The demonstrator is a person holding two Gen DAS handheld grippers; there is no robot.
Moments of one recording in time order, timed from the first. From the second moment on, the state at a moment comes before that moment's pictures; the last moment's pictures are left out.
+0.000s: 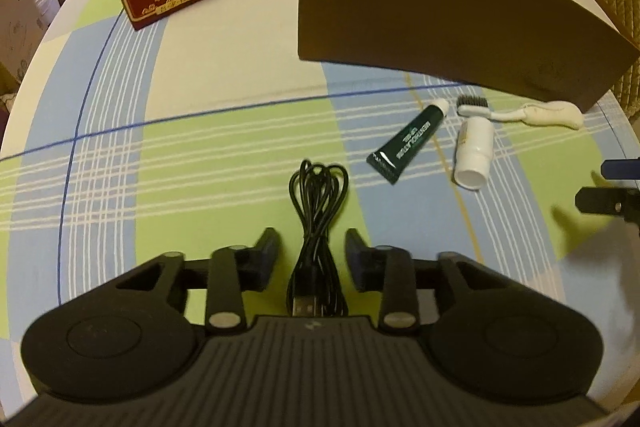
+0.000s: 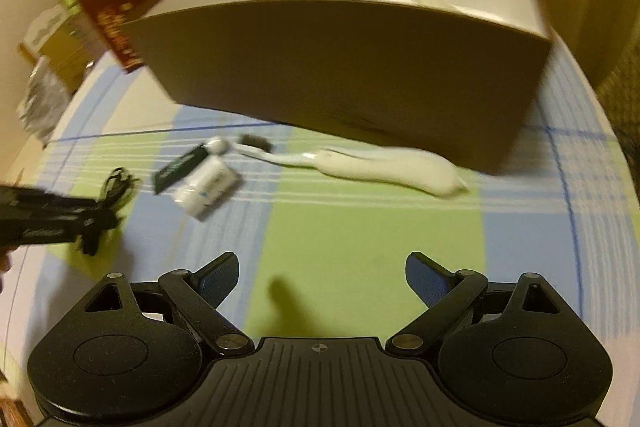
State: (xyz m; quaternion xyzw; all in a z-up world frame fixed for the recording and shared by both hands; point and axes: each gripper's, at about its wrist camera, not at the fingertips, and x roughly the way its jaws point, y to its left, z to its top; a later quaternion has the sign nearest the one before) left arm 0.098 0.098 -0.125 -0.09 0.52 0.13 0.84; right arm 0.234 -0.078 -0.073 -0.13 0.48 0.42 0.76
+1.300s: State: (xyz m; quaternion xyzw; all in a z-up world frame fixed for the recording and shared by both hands) left arm 0.048 0.129 -0.118 -0.16 0.52 0.23 0.81; right arm 0.202 -0.009 -0.099 -0.24 0.37 0.58 0.68
